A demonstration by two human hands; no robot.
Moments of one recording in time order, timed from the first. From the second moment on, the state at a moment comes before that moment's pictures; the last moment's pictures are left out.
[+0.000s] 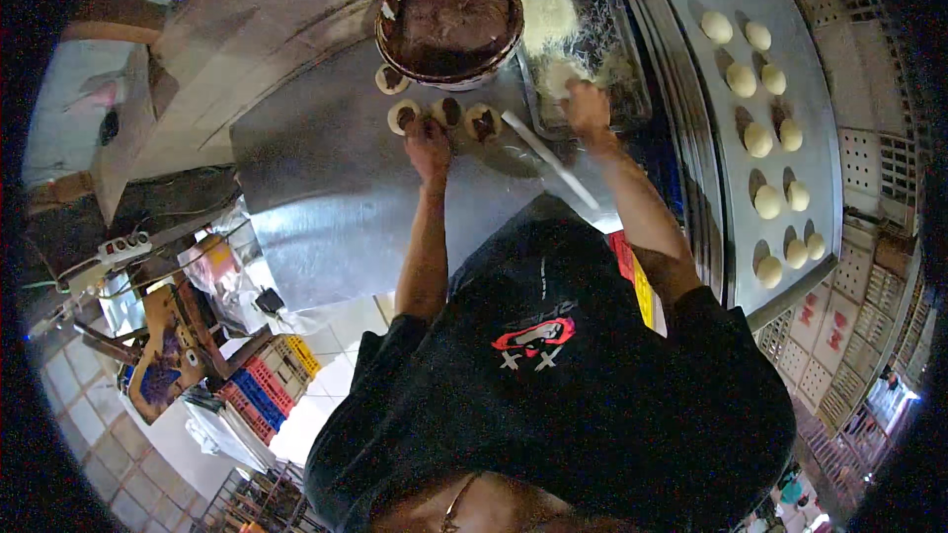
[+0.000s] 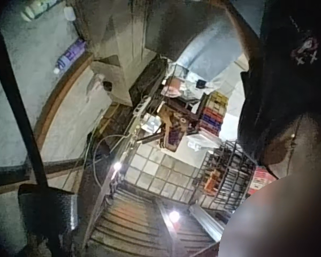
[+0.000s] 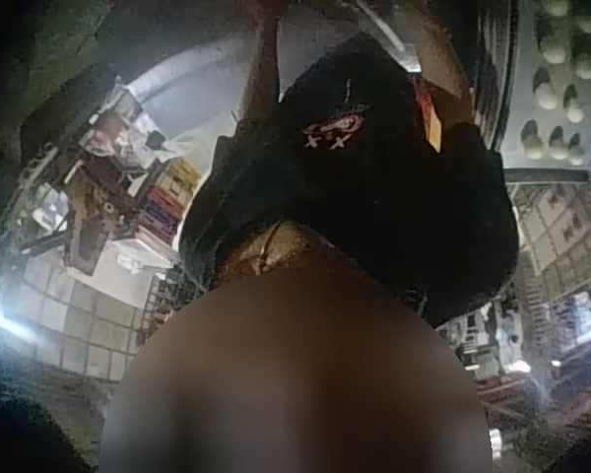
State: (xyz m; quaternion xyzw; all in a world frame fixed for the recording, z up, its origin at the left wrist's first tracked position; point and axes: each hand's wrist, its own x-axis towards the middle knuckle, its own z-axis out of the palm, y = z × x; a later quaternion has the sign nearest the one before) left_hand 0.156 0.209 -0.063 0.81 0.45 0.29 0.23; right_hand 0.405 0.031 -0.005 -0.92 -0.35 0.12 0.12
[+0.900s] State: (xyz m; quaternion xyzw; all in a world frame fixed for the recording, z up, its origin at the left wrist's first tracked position) left_hand 0.252 0.118 0.116 0.02 0.20 0.22 0.95; right_hand 0.446 0.005 -0.026 -0.94 -0.30 0.16 0.10
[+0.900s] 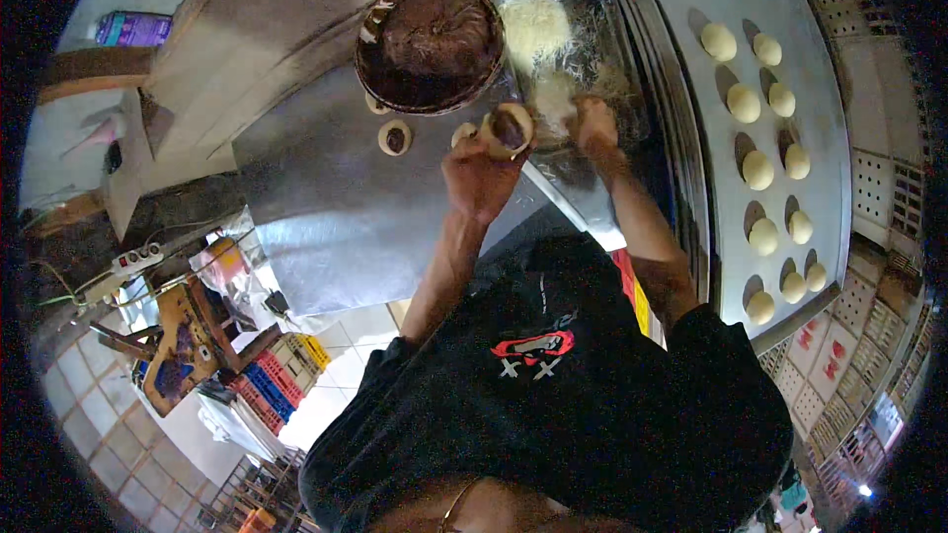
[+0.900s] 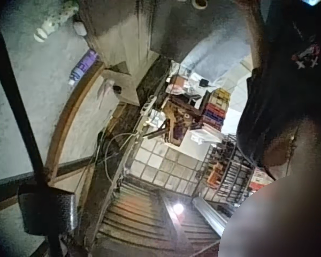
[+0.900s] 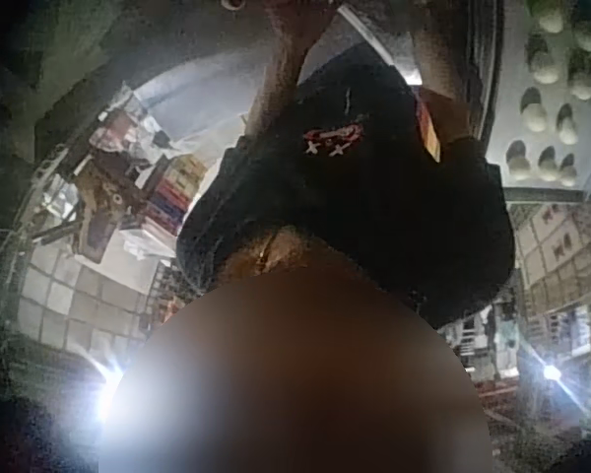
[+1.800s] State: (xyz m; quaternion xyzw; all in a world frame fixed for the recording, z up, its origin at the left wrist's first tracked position) left_hand 0.335 0.140 0.075 0.61 0.31 0.10 0.72; right_hand 0.419 0.016 0.085 -0.74 -0.20 0.17 0.62
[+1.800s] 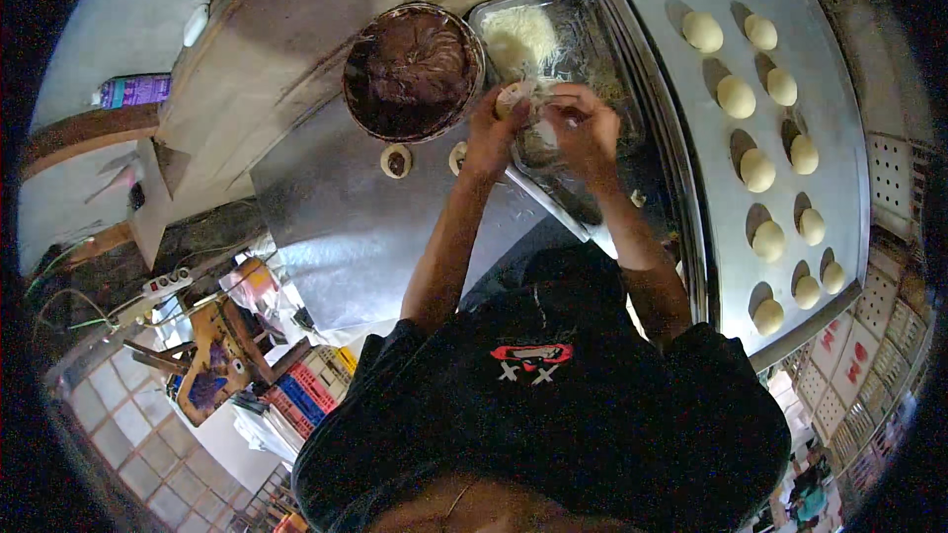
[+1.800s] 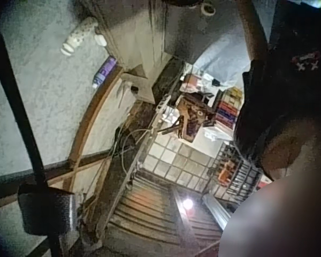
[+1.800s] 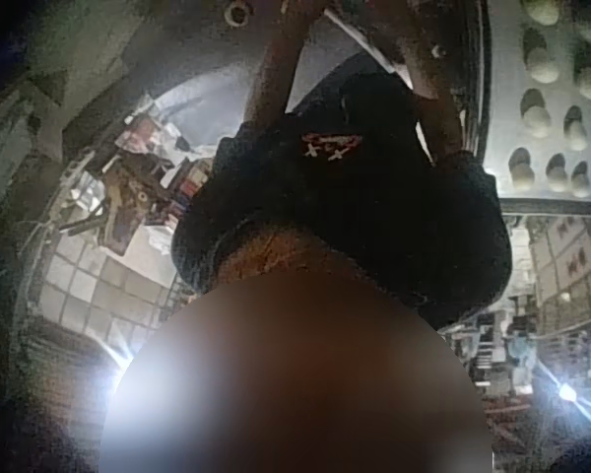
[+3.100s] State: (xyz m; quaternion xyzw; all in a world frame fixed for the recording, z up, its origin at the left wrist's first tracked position) left_hand 0.323 0.121 0.146 0.69 0.26 0.29 0.61; right_hand 0.419 -0.006 0.171 -0.75 -0.33 0.15 0.55
